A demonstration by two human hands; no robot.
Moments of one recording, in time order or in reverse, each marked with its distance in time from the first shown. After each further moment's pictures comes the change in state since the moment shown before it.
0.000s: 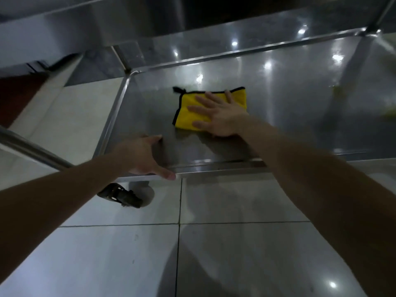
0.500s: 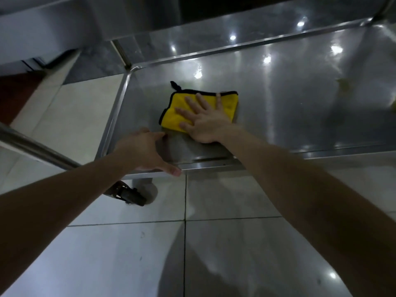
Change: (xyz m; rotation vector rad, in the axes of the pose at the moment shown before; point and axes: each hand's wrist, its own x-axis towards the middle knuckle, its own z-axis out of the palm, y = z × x) left_hand -0.016 0.013 -0.009 0.038 0.017 -0.004; right_hand 0.002 -0.068 0.011 0.049 -0.038 0.089
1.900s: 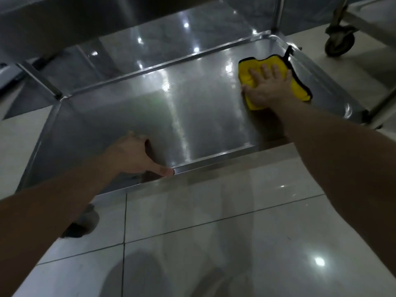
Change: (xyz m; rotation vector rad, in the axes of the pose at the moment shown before) left_hand 0.044 0.170 -0.018 0.036 0.023 0.044; right_hand -0.149 0.346 -0.043 0.080 0.149 0.705
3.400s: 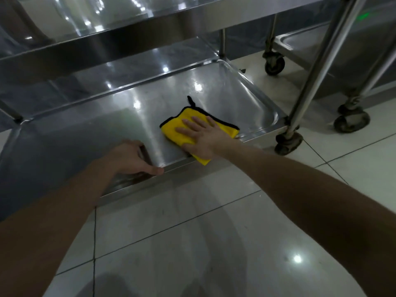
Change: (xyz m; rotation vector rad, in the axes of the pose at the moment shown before) left_hand -0.006 0.074 -0.008 -0.131 0.053 0.168; right_hand -0.124 -0.029 0.021 -0.047 -0.088 -0.470
